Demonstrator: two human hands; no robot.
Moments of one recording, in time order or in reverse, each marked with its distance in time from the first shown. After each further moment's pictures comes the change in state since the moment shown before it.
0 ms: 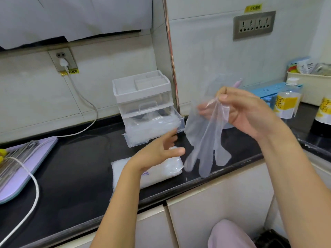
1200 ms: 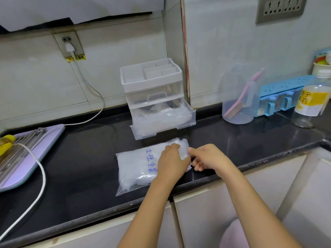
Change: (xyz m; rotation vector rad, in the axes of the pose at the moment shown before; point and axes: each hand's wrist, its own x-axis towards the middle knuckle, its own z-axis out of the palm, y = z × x) left_hand 0.028 -0.054 0.050 0.495 0.471 -0.273; right_hand 0.016 0.161 0.025 -0.479 0.270 0.690
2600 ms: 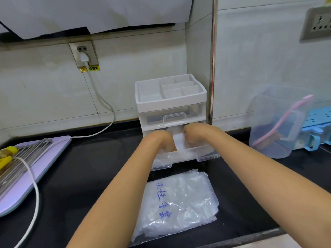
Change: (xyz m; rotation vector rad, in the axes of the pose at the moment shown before) left_hand 0.154 0.006 -0.113 0.674 -0.448 -0.070; right_hand 0.142 -0.152 0.027 -1.296 -0.165 -0.199
